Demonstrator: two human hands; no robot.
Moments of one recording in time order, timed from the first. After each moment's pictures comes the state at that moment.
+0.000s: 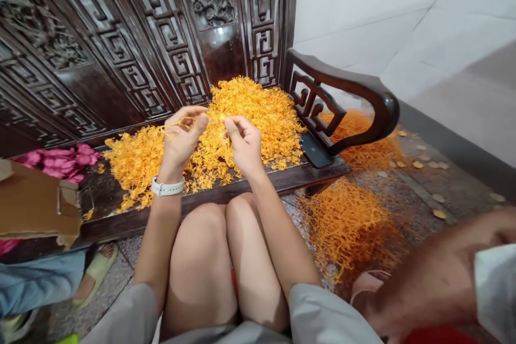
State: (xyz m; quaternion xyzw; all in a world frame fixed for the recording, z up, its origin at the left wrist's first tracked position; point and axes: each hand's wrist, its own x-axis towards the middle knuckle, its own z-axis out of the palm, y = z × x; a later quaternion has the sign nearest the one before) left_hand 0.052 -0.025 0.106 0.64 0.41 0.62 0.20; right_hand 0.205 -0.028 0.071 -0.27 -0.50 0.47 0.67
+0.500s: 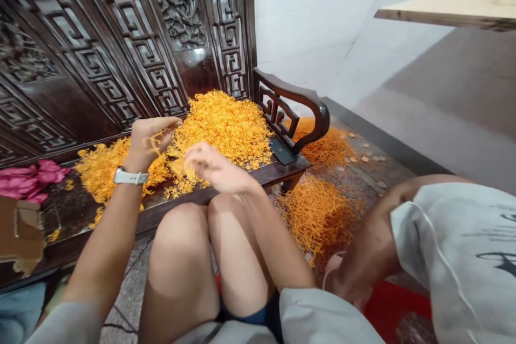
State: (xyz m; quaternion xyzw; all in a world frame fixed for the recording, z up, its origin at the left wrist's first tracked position) left_hand -0.005 -0.003 0.116 0.81 0.39 0.44 -0.07; right_hand 0.261 -0.110 0.110 -0.13 -0.76 0.48 0.42
